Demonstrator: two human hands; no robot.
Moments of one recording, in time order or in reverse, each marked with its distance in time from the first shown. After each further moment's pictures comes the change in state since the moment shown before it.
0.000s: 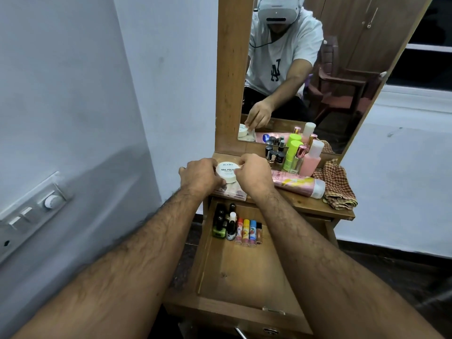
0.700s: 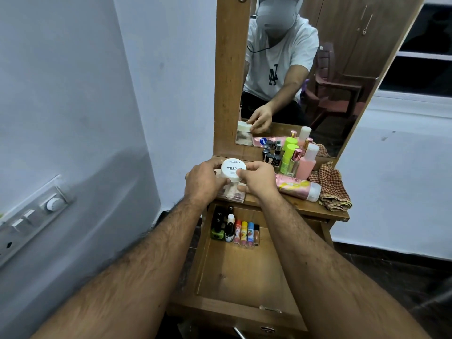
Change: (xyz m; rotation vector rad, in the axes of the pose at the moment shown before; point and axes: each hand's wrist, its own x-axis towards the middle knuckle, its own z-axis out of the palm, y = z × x) left_hand -0.010 0.002 0.012 -0.365 0.121 0.072; right_hand 0.001 0.019 0.004 0.827 -0.059 0.335
